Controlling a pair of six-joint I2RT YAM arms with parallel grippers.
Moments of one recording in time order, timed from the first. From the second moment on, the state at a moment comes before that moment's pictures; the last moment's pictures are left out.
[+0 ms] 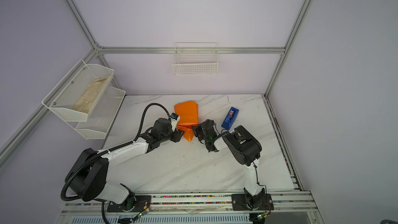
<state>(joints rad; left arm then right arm) -0.54 1.50 0.84 -0.02 0.04 -0.24 0.62 2.02 0.89 0.74 -0.13 1.55</state>
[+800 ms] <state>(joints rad) -0.48 1.84 0.67 0.59 0.34 -1.22 0.62 1.99 0.88 0.73 -0.11 1.59</state>
